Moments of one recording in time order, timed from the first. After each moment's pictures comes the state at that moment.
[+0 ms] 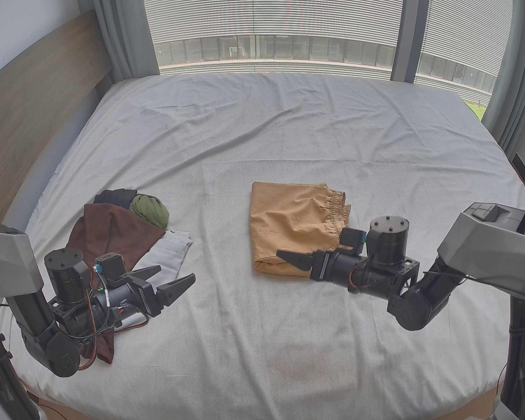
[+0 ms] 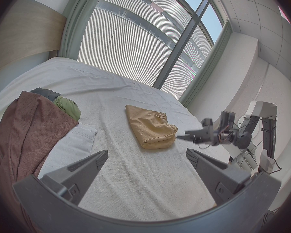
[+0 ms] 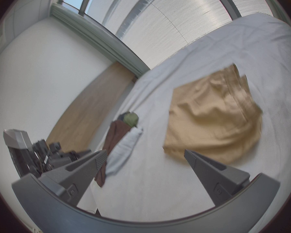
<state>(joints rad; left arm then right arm) -0.22 2.03 -0.24 -1.55 -0.41 -0.24 0.51 2.29 -0.89 -1.15 0.32 0.53</state>
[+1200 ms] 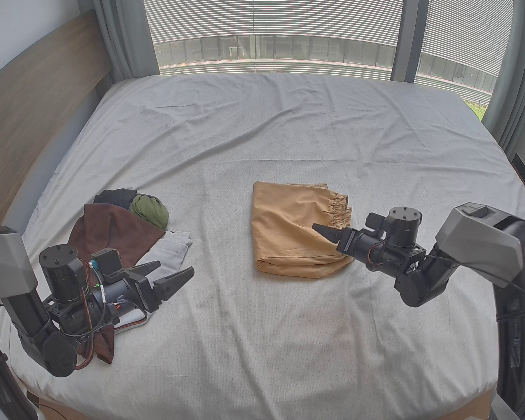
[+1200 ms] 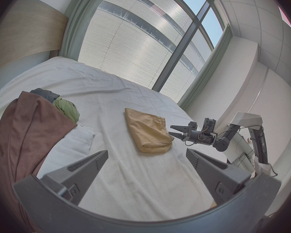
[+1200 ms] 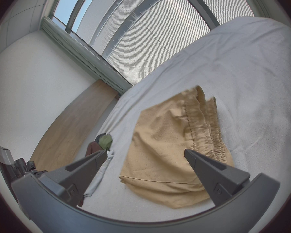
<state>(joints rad) -0.22 1.99 -0.24 -1.55 -0.41 -0.29 0.32 2.46 -1.09 -1.18 0.32 0.57</state>
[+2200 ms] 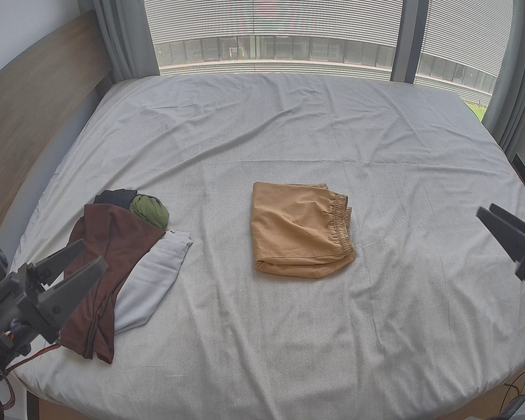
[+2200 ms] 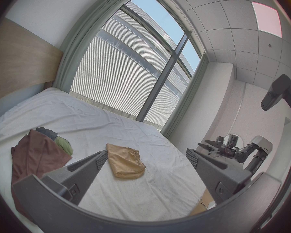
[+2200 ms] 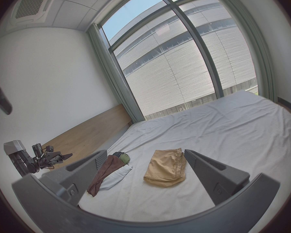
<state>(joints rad) -0.24 1.13 -0.08 -1.19 -0.41 -0.40 0.19 1.09 -0.28 -0.91 0.32 0.32</state>
